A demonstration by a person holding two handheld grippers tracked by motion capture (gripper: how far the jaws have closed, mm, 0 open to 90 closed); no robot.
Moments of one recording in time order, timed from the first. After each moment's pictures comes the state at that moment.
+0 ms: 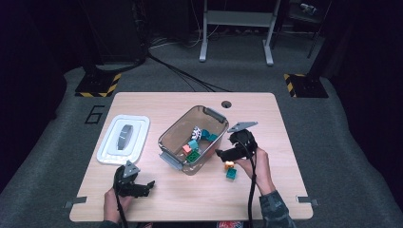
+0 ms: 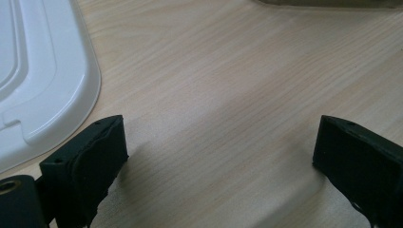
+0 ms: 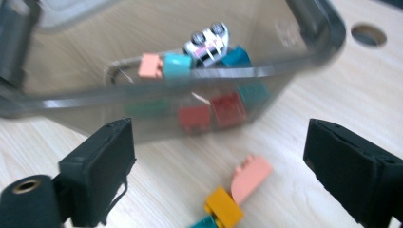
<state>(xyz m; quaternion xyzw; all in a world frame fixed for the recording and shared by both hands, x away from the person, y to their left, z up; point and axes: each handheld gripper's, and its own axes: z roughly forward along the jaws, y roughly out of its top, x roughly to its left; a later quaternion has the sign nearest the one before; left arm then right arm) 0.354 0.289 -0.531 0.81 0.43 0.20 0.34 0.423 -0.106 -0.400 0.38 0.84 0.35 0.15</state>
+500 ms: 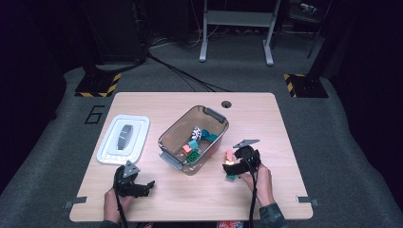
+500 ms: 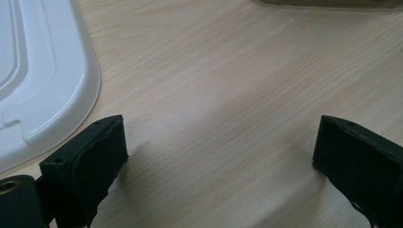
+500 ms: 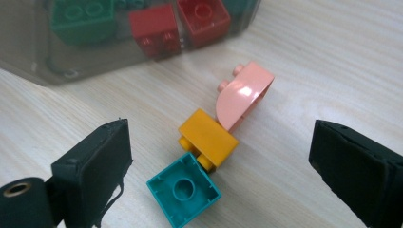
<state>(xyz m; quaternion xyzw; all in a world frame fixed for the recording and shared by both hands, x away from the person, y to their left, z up) 0.354 0.289 -0.531 0.81 0.43 0.20 0.34 0.413 -0.126 -0.471 0.45 0.83 0.30 0.14</state>
